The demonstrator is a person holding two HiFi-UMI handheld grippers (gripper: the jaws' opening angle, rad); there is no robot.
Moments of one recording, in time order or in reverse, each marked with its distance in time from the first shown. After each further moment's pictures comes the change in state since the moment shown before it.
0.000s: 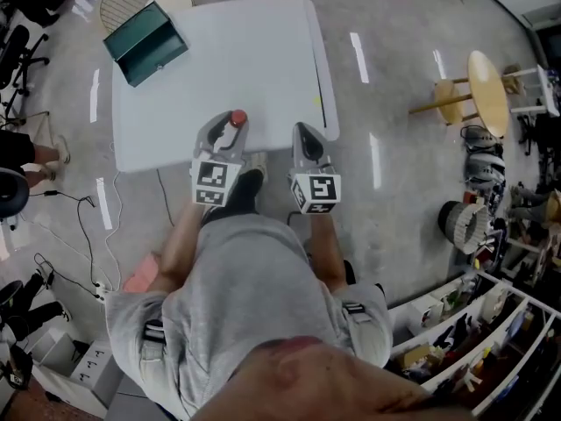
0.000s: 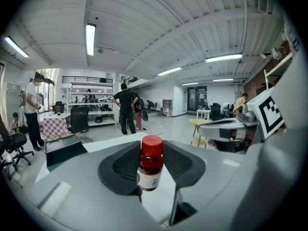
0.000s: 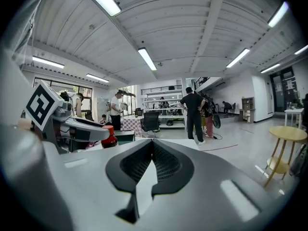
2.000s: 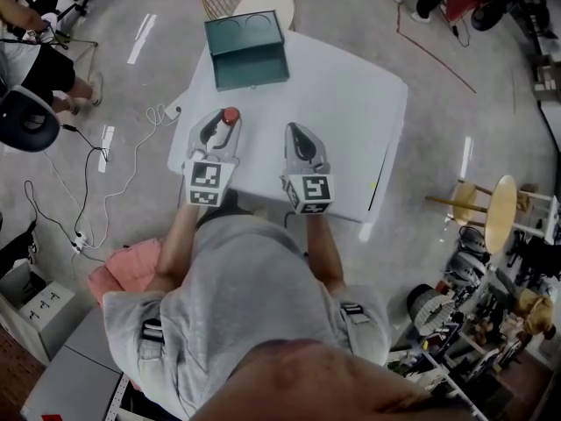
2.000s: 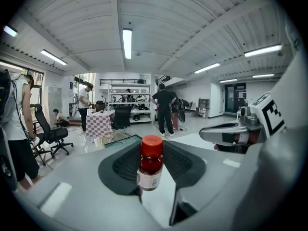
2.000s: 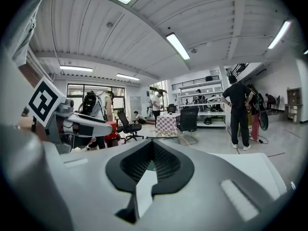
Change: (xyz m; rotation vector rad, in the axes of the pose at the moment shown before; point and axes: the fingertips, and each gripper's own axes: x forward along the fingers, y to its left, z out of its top) left arm -0.082 0.316 0.009 -0.119 0.010 0.413; right arm 0.247 0.233 0.062 -0.077 0.057 0.419
